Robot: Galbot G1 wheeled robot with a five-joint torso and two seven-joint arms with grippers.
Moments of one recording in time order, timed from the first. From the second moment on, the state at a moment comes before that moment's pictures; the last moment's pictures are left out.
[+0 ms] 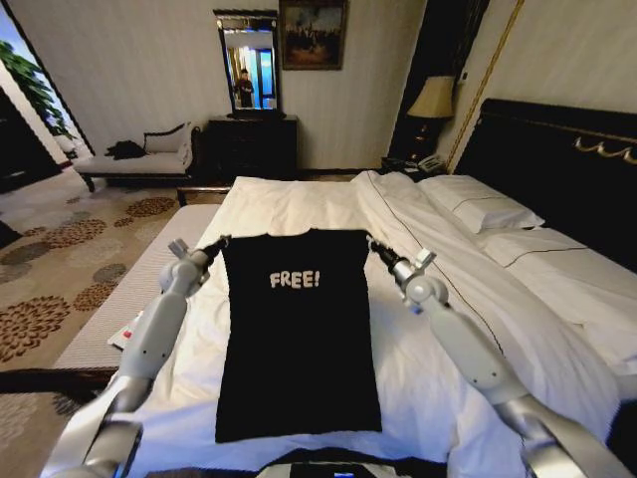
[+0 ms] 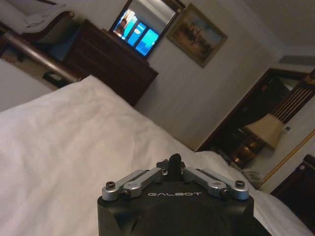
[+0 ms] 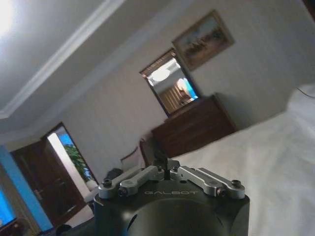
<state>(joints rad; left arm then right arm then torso) 0.47 -1.08 -0.34 -1.31 -1.21 0.40 -0.11 -0.58 0.94 0.11 1.50 1.27 -0.09 -0.06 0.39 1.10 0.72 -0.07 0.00</state>
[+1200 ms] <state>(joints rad) 1.42 -1.00 -0.64 -2.02 -1.19 0.55 -0.26 -1.48 0.95 0.44 1.96 1.15 -0.14 0.13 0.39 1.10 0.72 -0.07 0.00</state>
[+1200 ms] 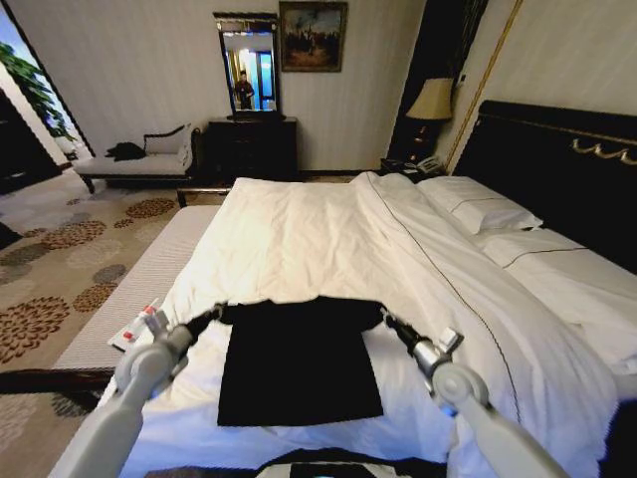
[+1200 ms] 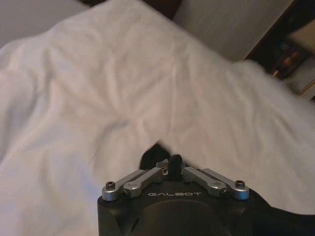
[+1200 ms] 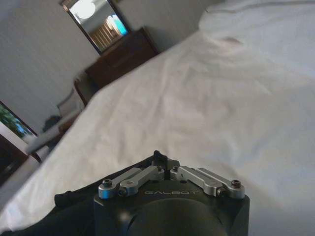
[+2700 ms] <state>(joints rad) 1.45 -1.02 -0.79 -2.22 -1.24 0.66 -0.31 -1.62 1.03 0.50 2.12 1.03 -0.10 0.14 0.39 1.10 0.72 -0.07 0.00</state>
